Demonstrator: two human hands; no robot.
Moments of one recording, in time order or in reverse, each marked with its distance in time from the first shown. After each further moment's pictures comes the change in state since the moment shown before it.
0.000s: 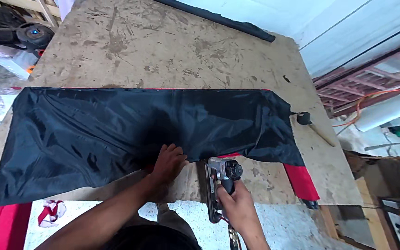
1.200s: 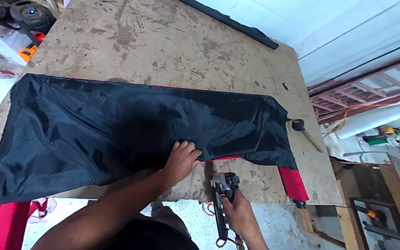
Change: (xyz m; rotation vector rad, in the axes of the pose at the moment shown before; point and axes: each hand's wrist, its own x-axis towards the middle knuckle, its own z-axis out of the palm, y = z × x) left_hand 0.011 0.008 -0.011 -0.031 0.026 0.020; right_hand -0.011 0.035 0.017 -0.277 -0.092 0.220
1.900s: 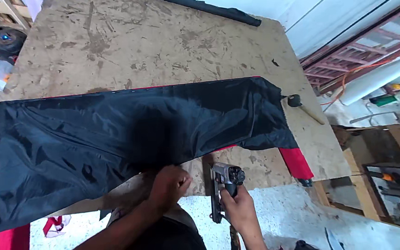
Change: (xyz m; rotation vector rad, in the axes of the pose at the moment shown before) left_hand -0.051 0.038 -0.035 -0.347 -0.128 -0.148; right_hand -0.006 0.002 -0.001 0.335 0.177 0.020
